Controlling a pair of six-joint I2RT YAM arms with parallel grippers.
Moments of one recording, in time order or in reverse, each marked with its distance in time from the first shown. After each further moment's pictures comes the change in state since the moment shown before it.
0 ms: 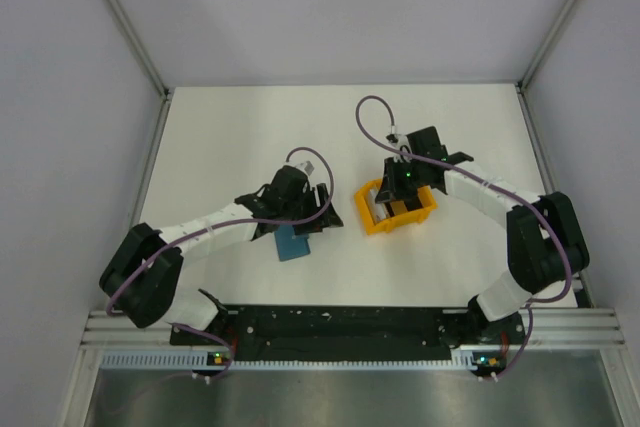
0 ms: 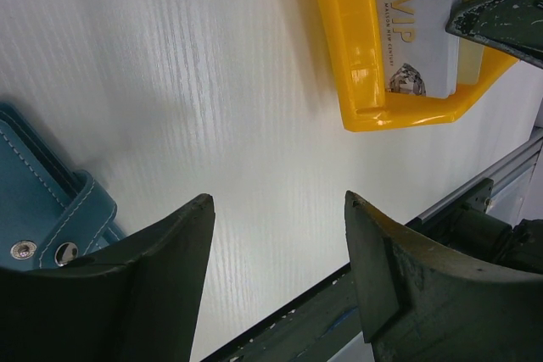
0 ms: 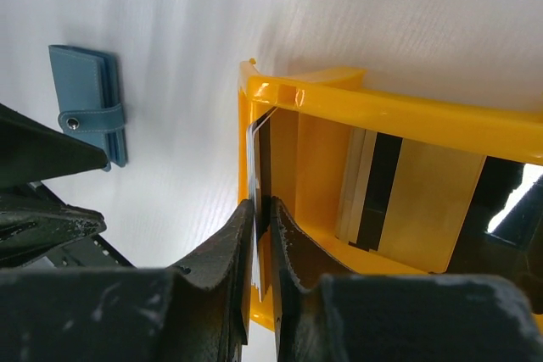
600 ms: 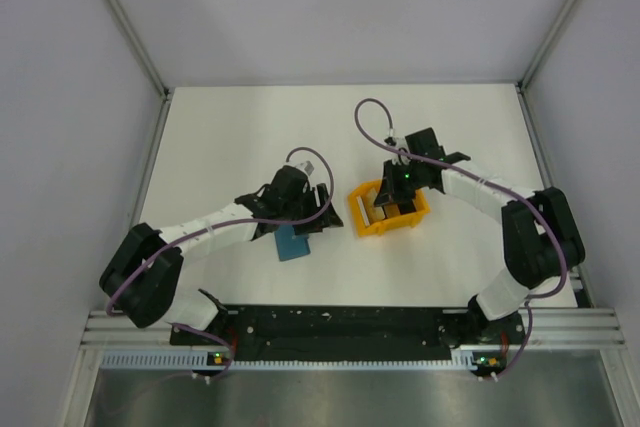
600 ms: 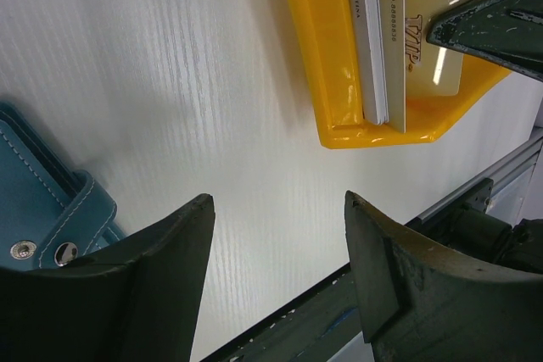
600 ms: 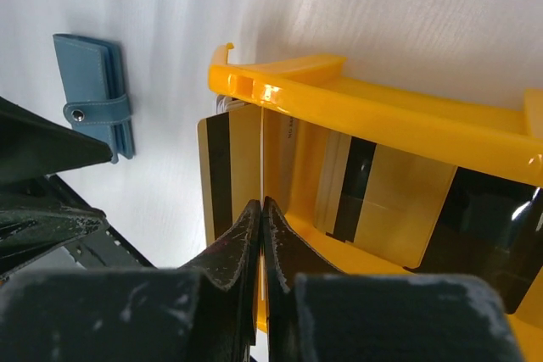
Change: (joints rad) left arm 0.000 0.001 0.000 0.000 0.001 0.000; right arm -0.002 0.028 0.001 -0.003 -0.049 0.015
